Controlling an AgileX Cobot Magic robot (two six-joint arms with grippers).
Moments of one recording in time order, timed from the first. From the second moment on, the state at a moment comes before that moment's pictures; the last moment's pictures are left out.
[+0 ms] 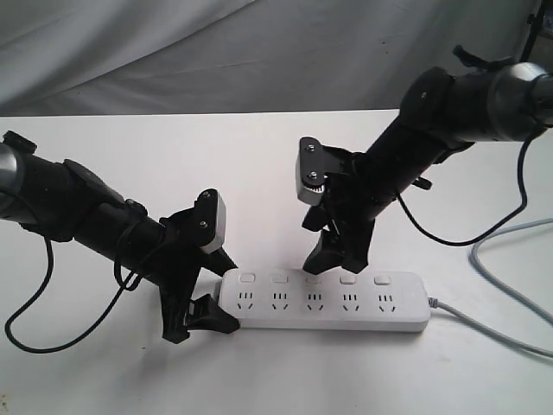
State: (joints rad) left arm -0.34 2.04 -0.99 -1.15 0.73 2.09; right arm 0.08 2.06 -1.36 0.66 0.88 -1.58
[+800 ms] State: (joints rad) left arm -0.34 2.04 -0.99 -1.15 0.73 2.09; right arm 0.05 2.08 -1.32 0.78 0.84 -1.68
